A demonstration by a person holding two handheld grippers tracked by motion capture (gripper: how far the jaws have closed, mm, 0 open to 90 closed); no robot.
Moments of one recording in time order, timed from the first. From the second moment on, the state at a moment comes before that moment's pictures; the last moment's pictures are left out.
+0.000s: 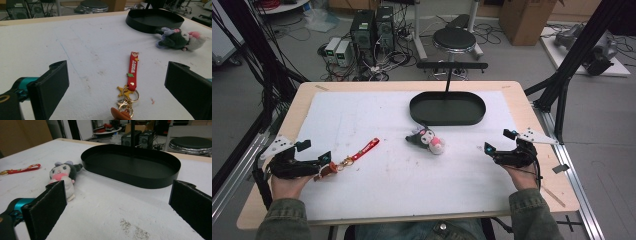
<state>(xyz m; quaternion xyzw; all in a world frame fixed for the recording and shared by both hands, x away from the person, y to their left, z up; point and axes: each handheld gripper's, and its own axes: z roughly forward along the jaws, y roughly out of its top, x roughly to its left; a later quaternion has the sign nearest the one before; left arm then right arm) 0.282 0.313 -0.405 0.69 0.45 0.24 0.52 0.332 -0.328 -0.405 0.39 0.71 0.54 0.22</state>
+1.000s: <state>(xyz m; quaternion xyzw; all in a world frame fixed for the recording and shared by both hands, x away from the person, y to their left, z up) 0.297 0.309 -0.399 0.73 0.44 0.20 0.49 0.332 -0.328 -0.409 0.41 0.70 0.54 0.22</state>
